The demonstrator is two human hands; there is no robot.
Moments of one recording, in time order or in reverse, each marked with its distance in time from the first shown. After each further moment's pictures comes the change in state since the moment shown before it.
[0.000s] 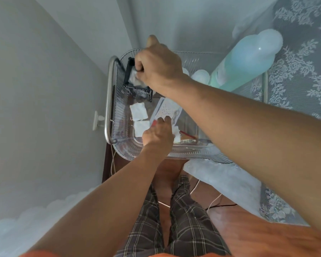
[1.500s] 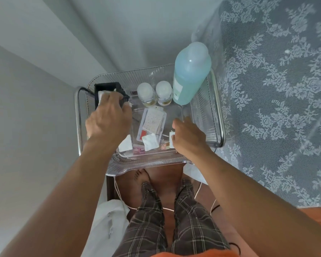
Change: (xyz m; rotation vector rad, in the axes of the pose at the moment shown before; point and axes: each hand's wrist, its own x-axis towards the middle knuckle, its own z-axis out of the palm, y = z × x) left_hand -0.009 -0.003 -0.122 0.014 0.483 0.001; right_hand -0.179 0.089 0.026 0.111 -0.278 0.578
